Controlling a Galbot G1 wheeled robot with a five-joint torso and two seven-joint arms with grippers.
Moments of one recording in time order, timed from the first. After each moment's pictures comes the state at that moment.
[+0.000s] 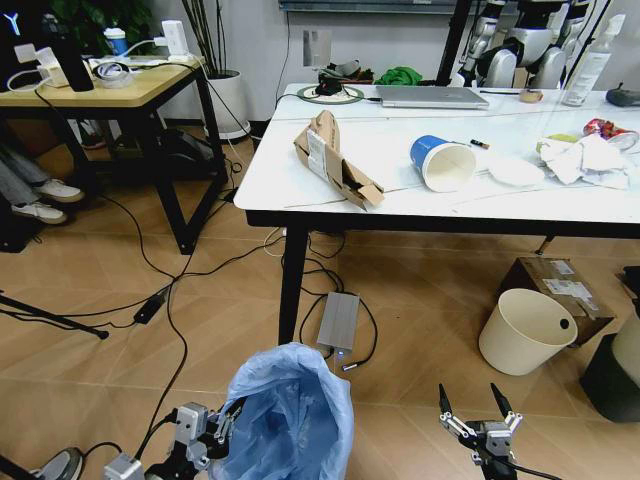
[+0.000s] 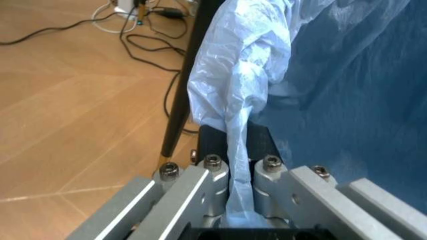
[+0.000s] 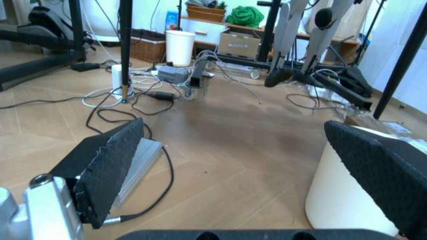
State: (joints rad) left arm 2.02 -1.08 -0.64 -2.26 -0.60 0.16 0.16; right arm -1.82 1.61 0.77 1.84 0.00 0.46 -0.21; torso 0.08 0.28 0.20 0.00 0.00
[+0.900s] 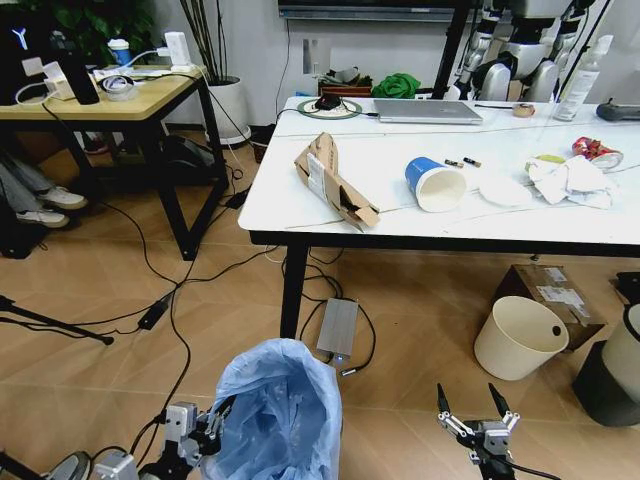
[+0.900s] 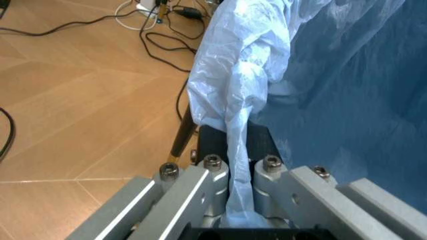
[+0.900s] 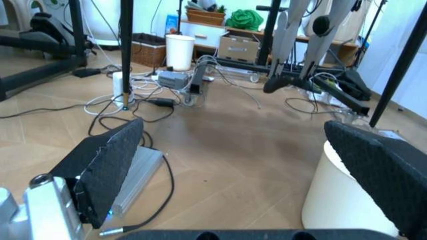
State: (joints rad) left arm 2.03 -1.09 -0.64 -2.27 -0.64 0.18 0.10; right arm -1.81 1.61 0.77 1.84 0.00 0.46 -0.21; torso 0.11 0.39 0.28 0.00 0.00
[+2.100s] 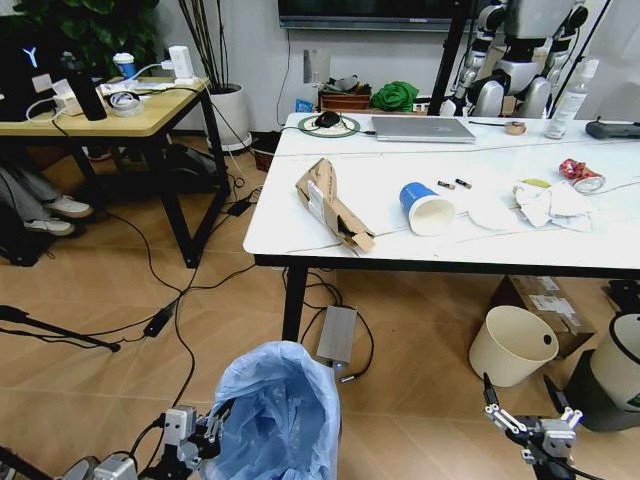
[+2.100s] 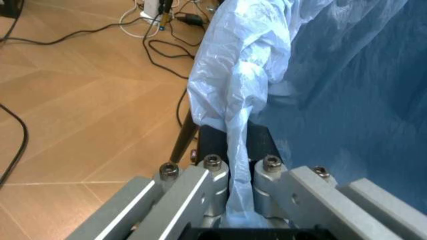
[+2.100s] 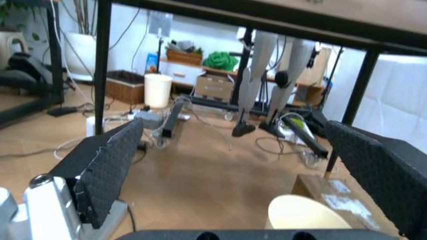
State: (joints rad) left arm 2.04 -1.10 -0.64 -2.27 -0.64 0.18 0.09; right arm -1.89 1.52 0.89 1.99 0.15 0.47 -0.21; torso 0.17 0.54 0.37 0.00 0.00
